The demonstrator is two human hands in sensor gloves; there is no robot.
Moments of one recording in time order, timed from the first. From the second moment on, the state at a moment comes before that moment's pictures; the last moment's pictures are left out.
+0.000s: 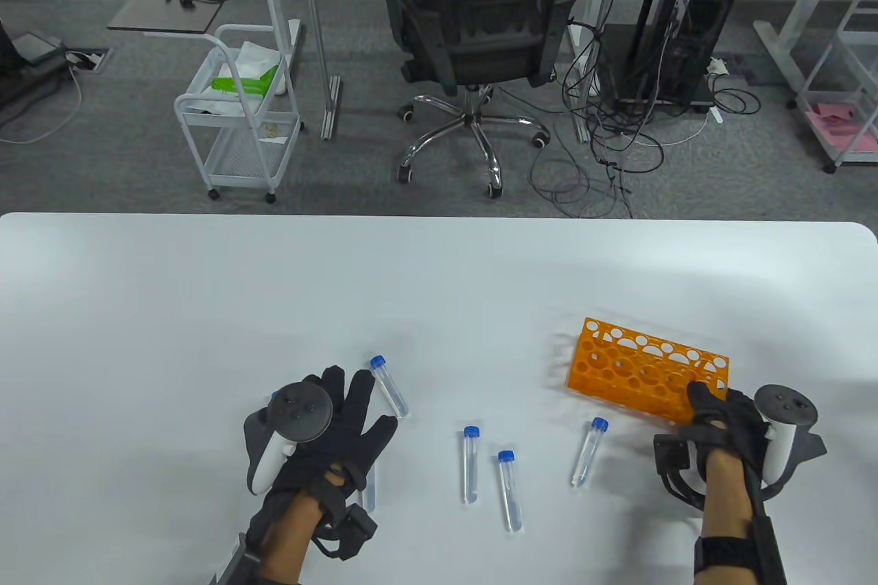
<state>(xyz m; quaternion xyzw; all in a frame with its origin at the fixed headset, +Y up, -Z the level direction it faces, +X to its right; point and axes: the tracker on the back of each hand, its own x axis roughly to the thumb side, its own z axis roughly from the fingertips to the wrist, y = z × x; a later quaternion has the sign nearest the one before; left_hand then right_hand) -0.169 -0.730 -0.296 -0.14 0.00 0.43 0.89 0.387 -0.760 -0.343 -0.43 0.03 0.77 0.47</state>
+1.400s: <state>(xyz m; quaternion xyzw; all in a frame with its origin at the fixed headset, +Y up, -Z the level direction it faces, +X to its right) -0.212 -0.748 -0.305 -0.09 0.09 0.46 0.88 0.314 -0.727 -0.333 -0.23 0.12 0.71 0.66</state>
